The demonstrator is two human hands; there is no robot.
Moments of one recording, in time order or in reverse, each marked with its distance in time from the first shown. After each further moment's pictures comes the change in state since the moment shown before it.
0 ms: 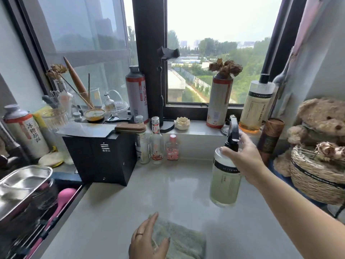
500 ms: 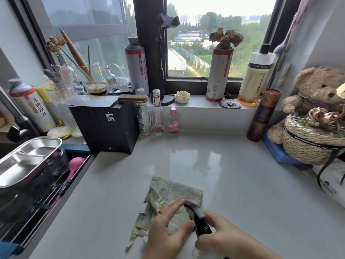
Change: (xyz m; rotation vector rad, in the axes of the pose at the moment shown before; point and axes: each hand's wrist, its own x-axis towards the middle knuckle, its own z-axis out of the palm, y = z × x) left_hand -0.072 0.007 0.001 -0.349 -0.140 0.272; right_hand -0.202 0.063 0.024 -0.064 -0.778 0.463
